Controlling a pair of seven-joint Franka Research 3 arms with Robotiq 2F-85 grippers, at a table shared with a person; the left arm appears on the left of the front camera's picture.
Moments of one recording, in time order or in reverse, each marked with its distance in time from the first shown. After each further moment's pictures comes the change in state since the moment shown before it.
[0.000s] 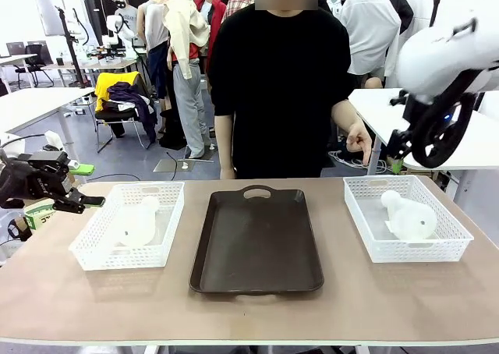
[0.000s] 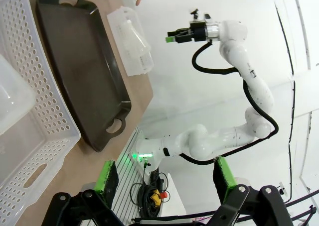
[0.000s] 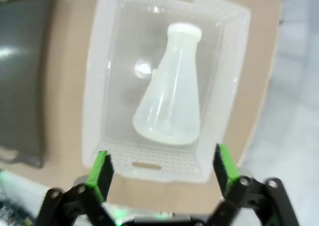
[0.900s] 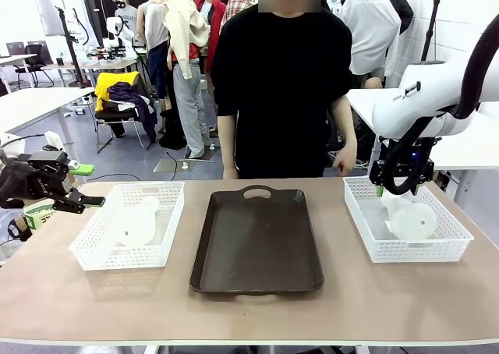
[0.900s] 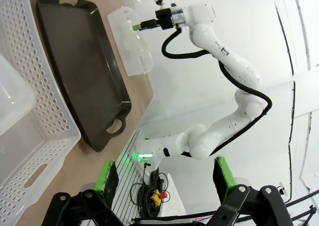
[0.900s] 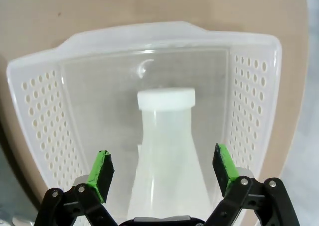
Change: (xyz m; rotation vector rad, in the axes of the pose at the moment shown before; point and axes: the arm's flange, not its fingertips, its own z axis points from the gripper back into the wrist) left arm 0.000 0.000 0.000 0.000 -0.001 0.000; right arm 0.069 -0.030 -0.120 0.011 0.041 -0.245
